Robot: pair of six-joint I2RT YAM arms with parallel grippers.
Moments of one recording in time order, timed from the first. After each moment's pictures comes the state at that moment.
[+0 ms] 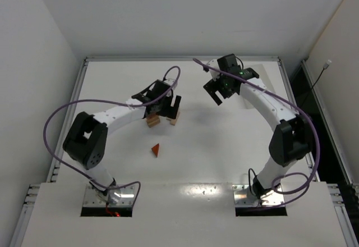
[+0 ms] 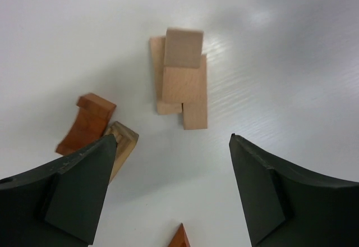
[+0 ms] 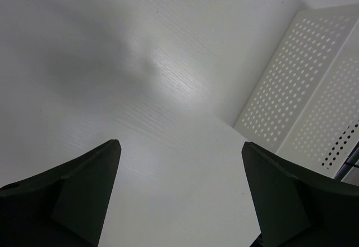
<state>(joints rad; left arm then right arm) -0.57 1.71 1.15 -0.33 -0.08 -0.22 0.36 1.68 1.44 -0.74 0.13 -0.38</state>
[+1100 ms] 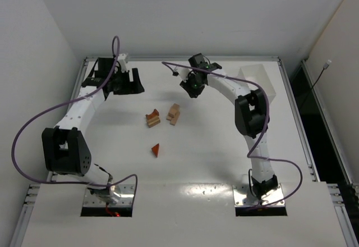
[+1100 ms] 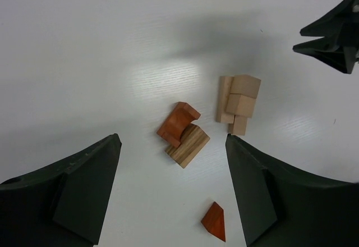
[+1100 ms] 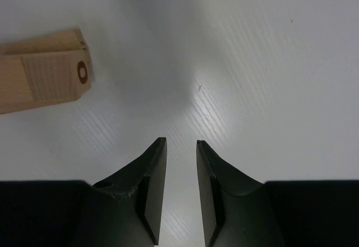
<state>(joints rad) -0.06 1.52 1.29 -0.50 0.31 -0.17 0.45 2.26 1.91 -0.71 -0.18 -0.54</state>
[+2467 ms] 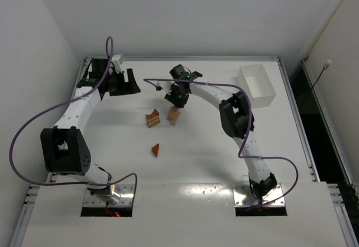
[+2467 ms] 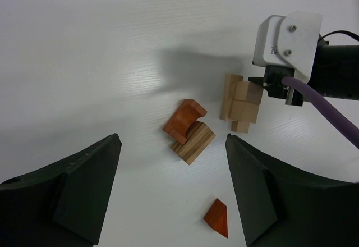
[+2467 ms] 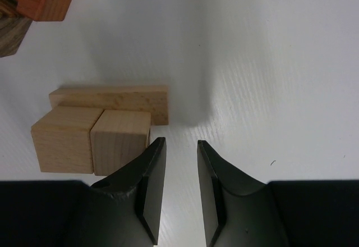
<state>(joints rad) 0.00 1.52 1.27 -0.50 0.38 -0.16 0.60 2.40 2.00 -0.72 -0.19 -0.61</state>
